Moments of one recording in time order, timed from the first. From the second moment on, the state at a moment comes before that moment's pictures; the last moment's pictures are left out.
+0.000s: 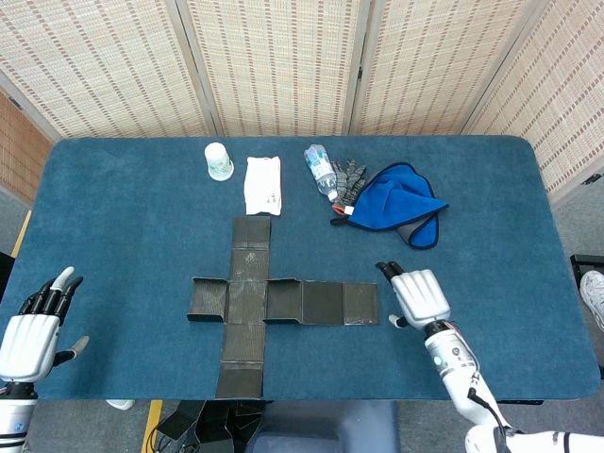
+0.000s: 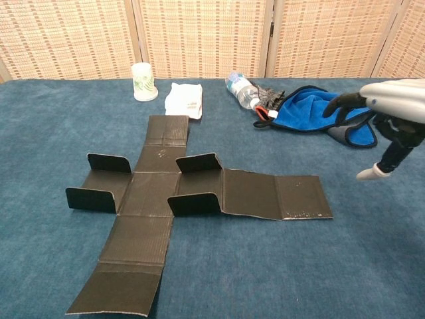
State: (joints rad) left arm -0.12 -1.17 -0.05 -1.62 1.52 1.50 0.19; right arm 0.53 -1.34 0.19 -2.00 -0.88 1.13 -0.88
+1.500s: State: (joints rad) left arm -0.14 -1.17 -0.04 -1.59 1.55 1.48 0.15; right arm 1.03 -1.88 0.28 -1.68 -0.21 1.37 -1.31
